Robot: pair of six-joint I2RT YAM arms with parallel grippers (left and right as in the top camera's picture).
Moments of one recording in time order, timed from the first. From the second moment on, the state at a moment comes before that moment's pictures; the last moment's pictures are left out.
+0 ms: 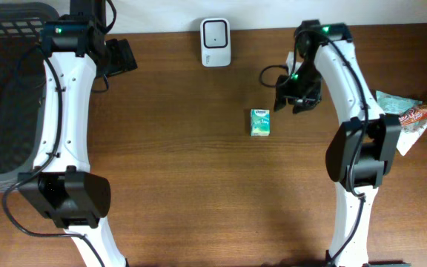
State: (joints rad) left arm -0.04 2.05 2.24 -1.32 -0.17 -0.35; right arm 0.09 2.32 2.15 -1.49 -0.25 0.12
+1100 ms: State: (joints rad) left arm -0.04 2.05 2.24 -1.32 -0.17 -0.36; right arm 0.38 2.39 2.23 -0.45 0.23 -0.30
